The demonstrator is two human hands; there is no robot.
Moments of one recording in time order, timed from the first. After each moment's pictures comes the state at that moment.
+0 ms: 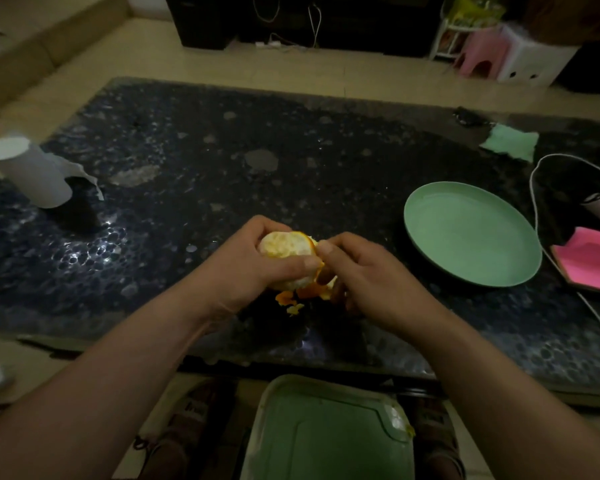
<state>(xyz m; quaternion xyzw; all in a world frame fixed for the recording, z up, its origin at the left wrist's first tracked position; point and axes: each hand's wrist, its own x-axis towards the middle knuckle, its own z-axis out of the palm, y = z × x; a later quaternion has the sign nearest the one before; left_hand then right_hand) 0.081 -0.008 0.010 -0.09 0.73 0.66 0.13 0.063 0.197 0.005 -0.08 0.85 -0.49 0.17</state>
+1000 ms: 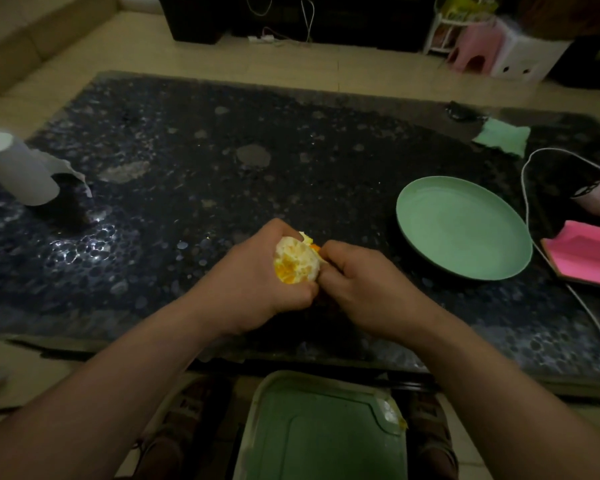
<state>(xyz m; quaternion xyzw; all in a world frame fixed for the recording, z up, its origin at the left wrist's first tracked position) 0.092 0.003 0.005 0.03 0.87 0.49 0.09 0.067 0.201 0.002 -0.19 0.90 -0.37 0.13</state>
